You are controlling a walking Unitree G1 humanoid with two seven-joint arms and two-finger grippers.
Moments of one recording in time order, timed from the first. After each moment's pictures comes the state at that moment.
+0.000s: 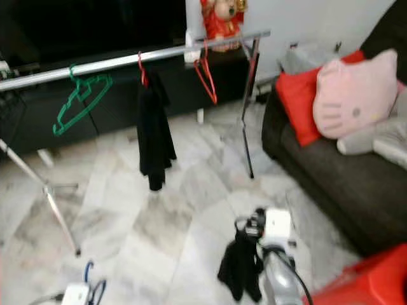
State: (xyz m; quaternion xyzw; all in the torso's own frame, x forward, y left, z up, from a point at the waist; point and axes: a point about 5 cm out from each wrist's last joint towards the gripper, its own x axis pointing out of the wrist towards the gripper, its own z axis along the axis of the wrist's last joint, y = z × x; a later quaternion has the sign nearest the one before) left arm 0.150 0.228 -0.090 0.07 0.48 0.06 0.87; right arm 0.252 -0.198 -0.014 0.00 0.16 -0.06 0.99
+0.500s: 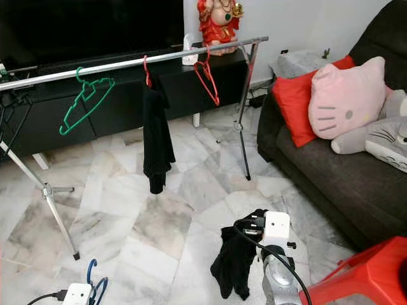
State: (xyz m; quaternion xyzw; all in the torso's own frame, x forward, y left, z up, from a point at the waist) left arm 0.151 0.229 -0.090 0.09 0.48 0.05 0.87; right arm 0.257 -0.195 -0.011 0.00 0.15 -0.06 0.99
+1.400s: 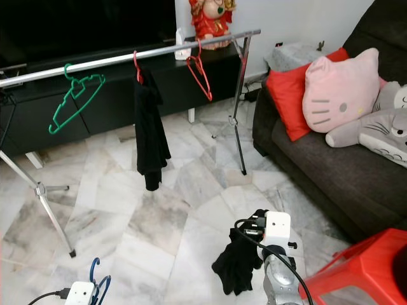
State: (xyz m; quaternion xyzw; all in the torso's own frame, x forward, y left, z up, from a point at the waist) left arm 0.155 0.226 -0.089 0.09 0.48 0.04 0.87; right arm 0.257 -0.196 -0.011 0.00 0.15 -0.05 0.99
